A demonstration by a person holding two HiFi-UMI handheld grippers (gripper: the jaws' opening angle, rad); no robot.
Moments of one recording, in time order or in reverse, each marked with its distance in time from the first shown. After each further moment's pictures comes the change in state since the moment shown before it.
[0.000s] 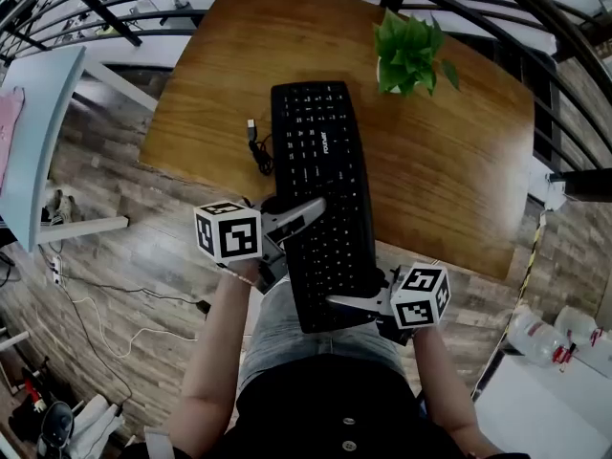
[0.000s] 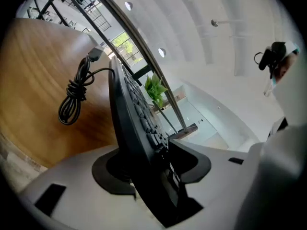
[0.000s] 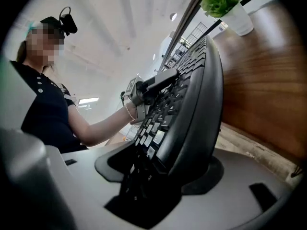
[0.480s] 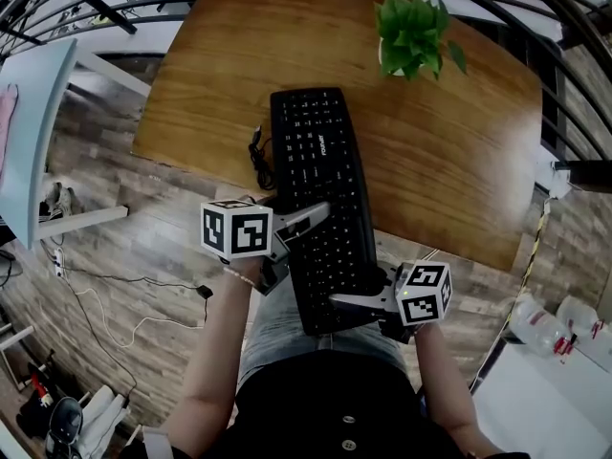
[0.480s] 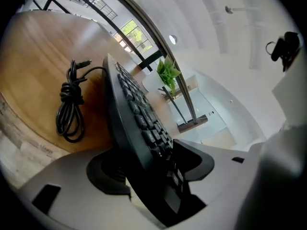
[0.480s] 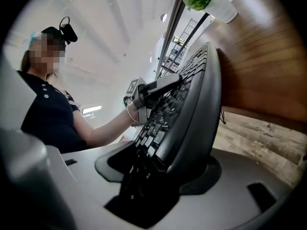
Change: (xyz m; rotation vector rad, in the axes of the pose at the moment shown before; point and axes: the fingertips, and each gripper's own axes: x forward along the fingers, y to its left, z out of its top) left arm 0.006 0.023 -0.043 -0.062 0.153 0.126; right arm -0.001 -0.001 -0.020 0.106 -0.024 0.071
